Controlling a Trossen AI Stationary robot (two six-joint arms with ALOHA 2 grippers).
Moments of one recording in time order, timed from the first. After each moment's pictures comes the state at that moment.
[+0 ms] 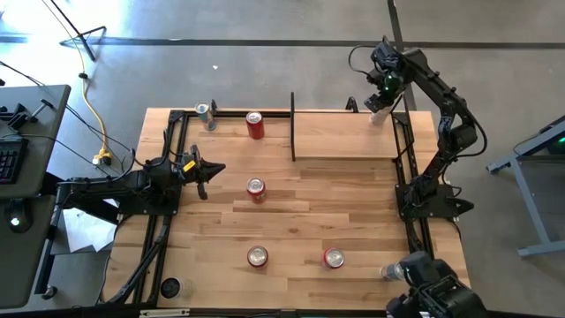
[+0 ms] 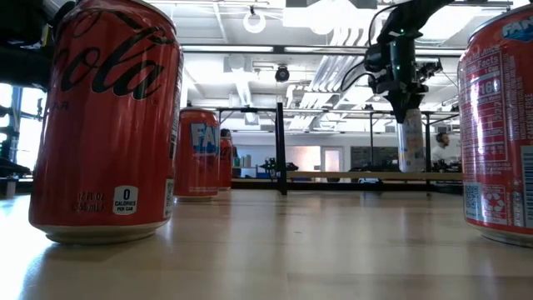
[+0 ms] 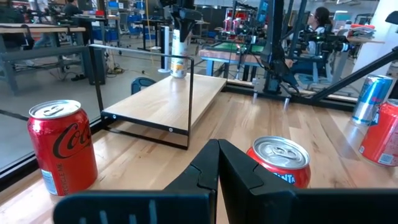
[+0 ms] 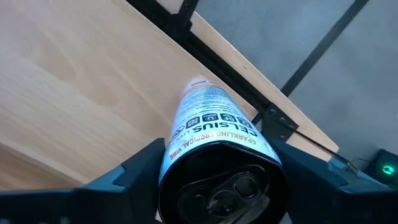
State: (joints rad) left arm 0.15 0.14 0.01 0.07 -0.15 -0.08; right arm -1.13 1.70 1.64 -1.35 0.14 -0.26
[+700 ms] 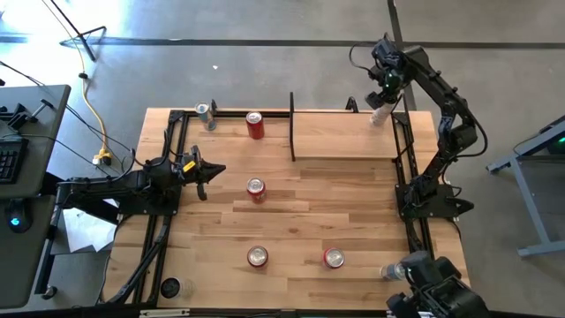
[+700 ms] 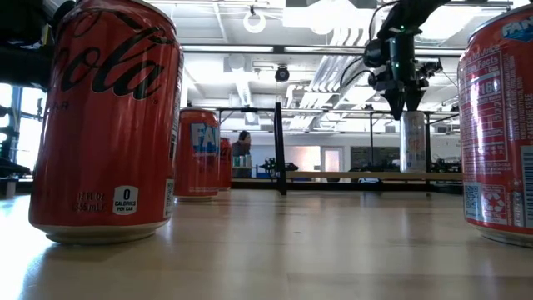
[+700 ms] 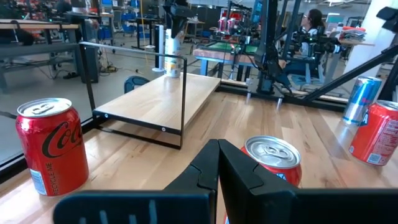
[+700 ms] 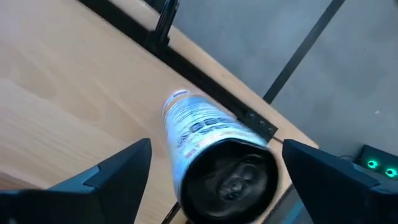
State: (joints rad) left arm 0.15 0.14 0.01 0.07 -0.13 -0.09; right arm -1.13 1.70 1.68 -1.34 0.19 -0.23
